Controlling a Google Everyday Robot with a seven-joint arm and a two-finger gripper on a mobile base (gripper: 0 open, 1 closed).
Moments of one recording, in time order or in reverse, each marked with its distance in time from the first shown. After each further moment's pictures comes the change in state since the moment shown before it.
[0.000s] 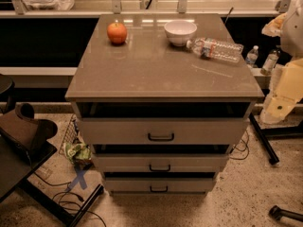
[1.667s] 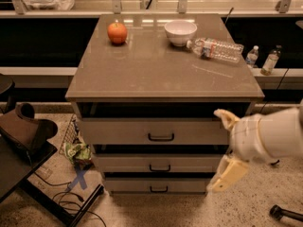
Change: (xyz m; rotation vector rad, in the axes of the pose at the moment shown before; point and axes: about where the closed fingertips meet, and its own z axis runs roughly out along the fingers) arm -0.008 0.099 0.186 -0.068 -0.405 -0.011
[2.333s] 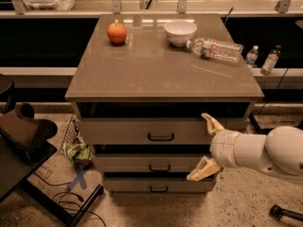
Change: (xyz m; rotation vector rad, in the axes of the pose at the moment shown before) arm 0.027 -0.038 0.099 0.196 -0.193 -0.071
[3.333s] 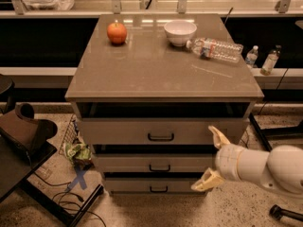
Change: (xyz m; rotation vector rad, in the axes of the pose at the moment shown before) arm 0.047 0.019 0.010 0.036 0.022 0.055
